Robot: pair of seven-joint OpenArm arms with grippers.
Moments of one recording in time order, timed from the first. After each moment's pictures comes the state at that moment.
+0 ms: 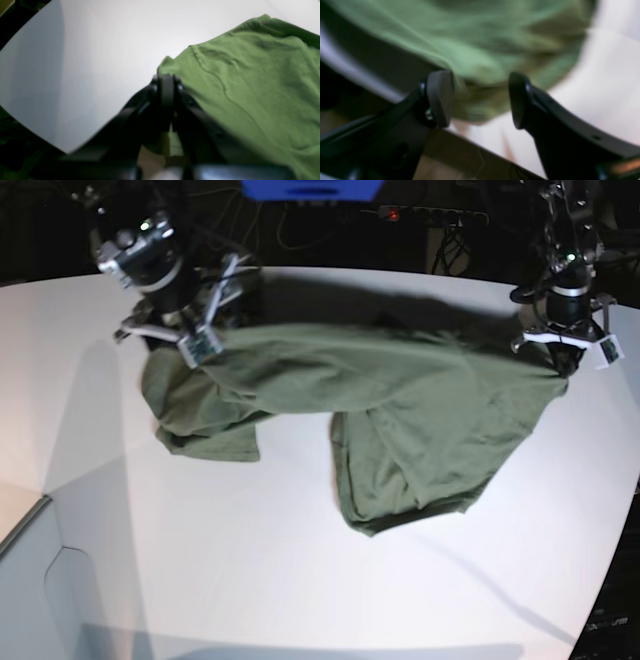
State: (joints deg) left arm 23.6 -7.6 -21.6 89.6 -22.3 -0.1 6.9; right arm -24.8 22.3 -17.9 113.8 0.1 0.9 -43.9
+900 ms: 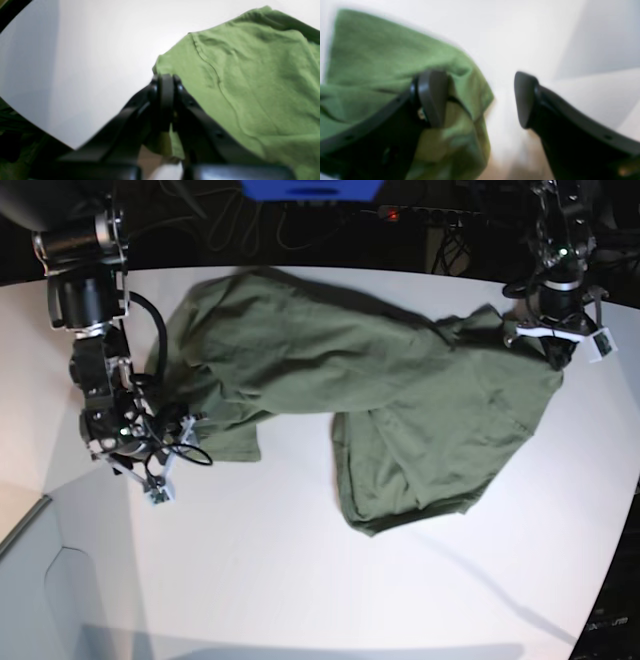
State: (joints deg) left arm 24.2 -5.8 -21.7 89.6 -22.0 0.1 7.0; right arm 14.8 13.1 -4.9 62.7 -0.2 15.9 -43.4
